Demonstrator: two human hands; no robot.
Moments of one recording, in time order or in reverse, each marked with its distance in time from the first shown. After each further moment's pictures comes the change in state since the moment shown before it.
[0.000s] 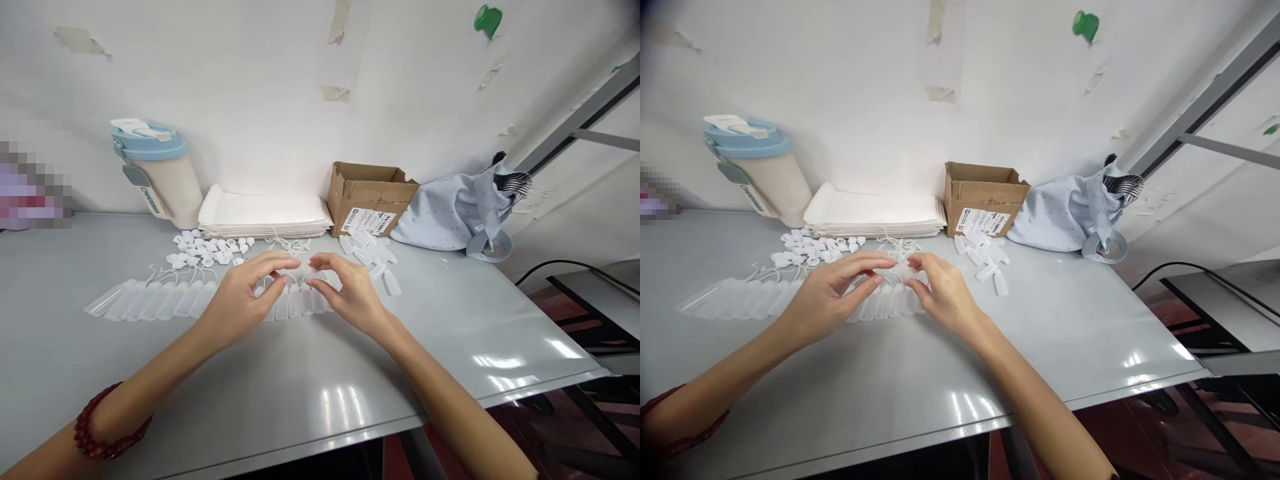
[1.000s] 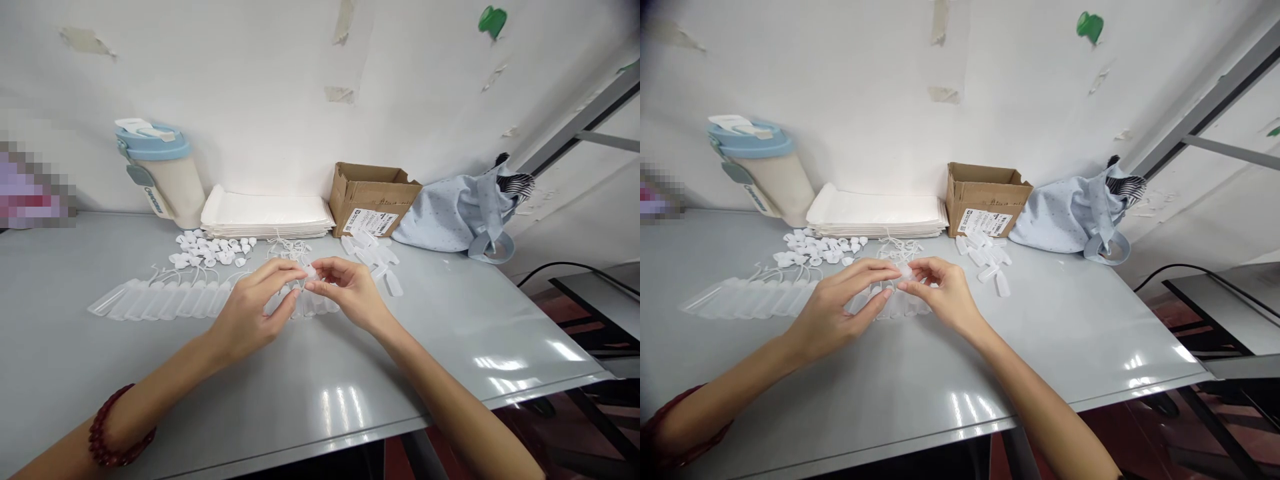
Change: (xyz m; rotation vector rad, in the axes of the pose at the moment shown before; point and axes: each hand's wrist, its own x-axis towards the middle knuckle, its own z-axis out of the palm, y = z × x) left_hand -0.010 0.003 0.009 0.142 0.054 0.316; right_hand 0.005 -0.014 0.000 0.623 -0.005 0.475
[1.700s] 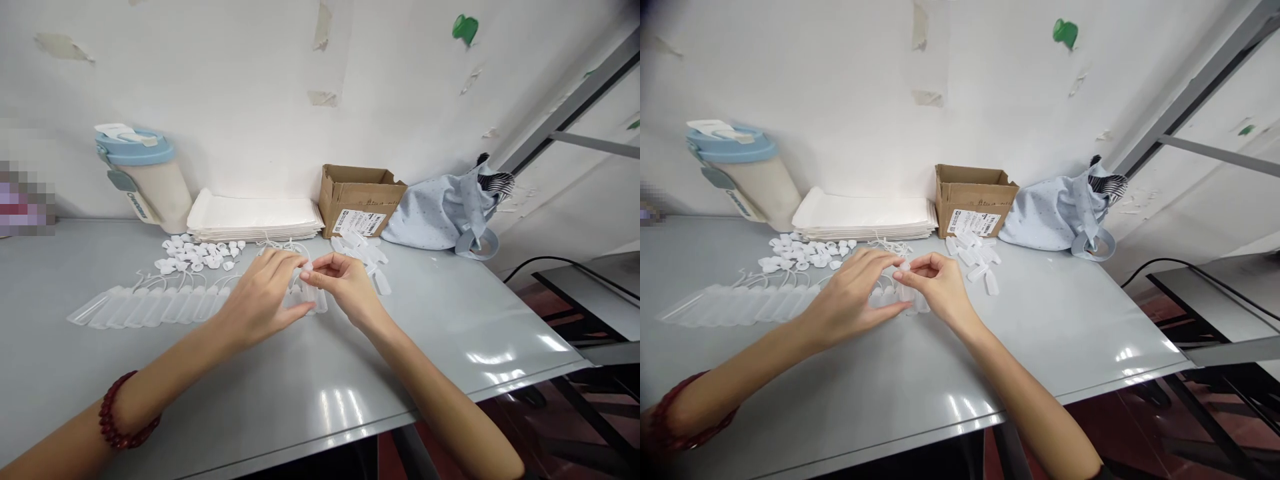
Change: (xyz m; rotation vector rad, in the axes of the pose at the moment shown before) left_hand 0.021 -0.004 0.014 0.291 -0.131 0.139; right_hand 0.000 -0.006 -0.004 0.216 0.110 0.140
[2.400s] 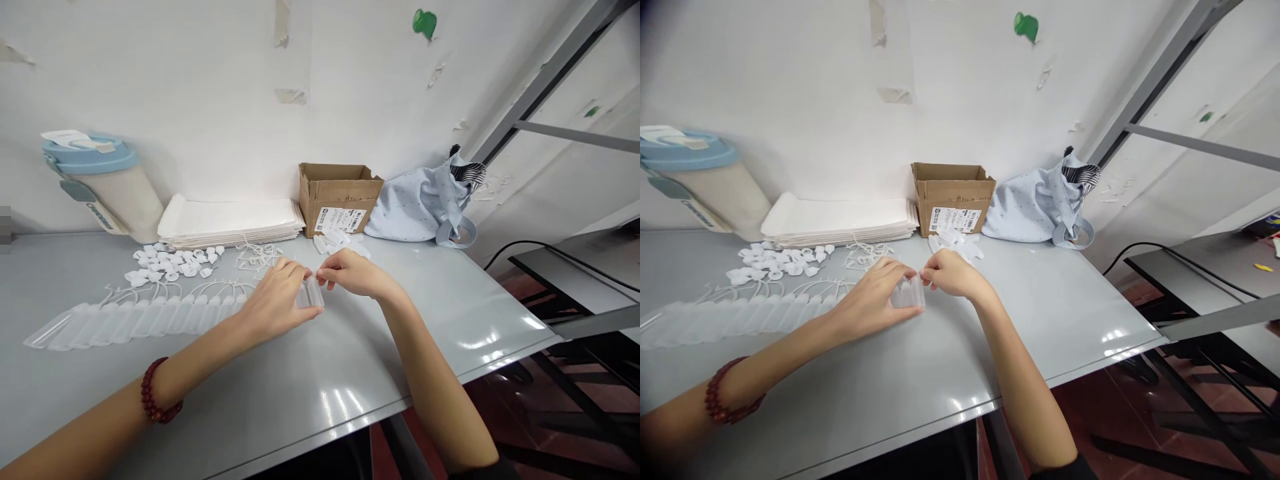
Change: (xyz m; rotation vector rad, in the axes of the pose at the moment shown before) left_hand 0.024 0.016 0.040 -0.206 -0.269 -0.208; right_hand 0.013 -0.031 -0.056 -0.831 -0.260 0.107
